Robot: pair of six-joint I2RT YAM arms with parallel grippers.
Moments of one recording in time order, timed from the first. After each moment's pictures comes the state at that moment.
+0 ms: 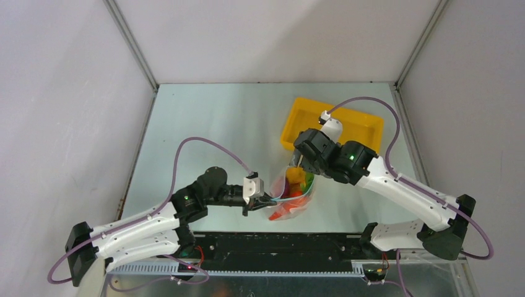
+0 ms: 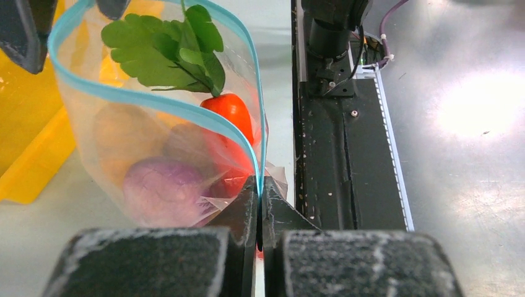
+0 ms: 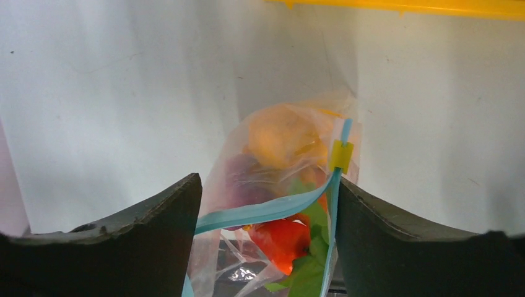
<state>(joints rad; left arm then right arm) -1.00 0.82 0.53 0.04 0.52 0.14 0.98 1.25 1.34 -1.03 0.51 1.09</state>
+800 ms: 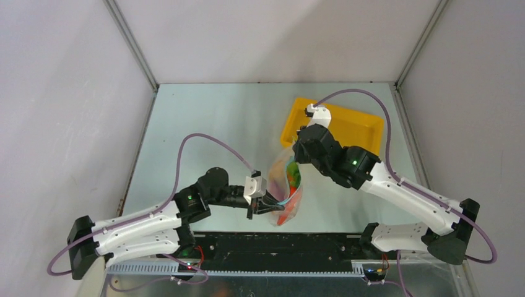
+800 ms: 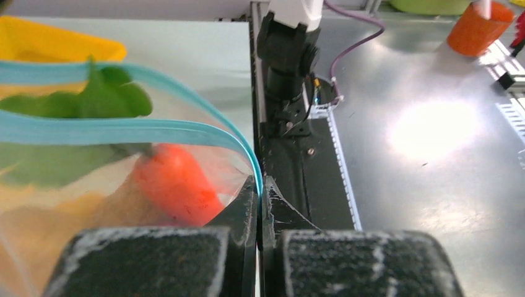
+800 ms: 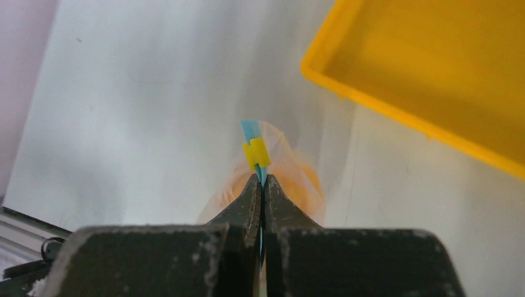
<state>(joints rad) -1.06 0.84 0.56 0.13 0.57 0.02 0.99 1.21 1.26 -0.70 0.53 0.70</state>
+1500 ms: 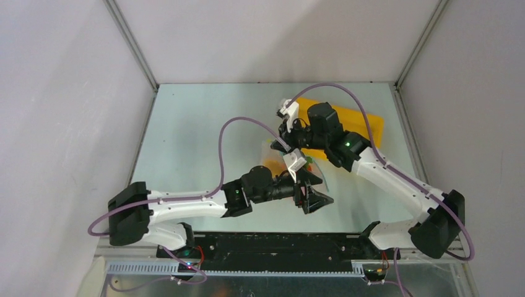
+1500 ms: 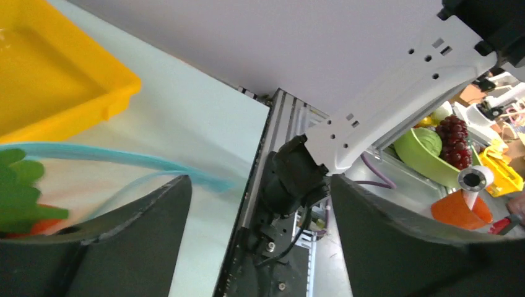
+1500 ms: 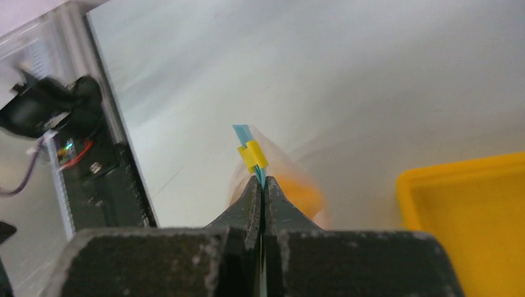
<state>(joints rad) -1.21 1.37 0.81 0.59 0.13 -0.45 0.75 1.29 1.22 -0.31 -0.38 0.00</state>
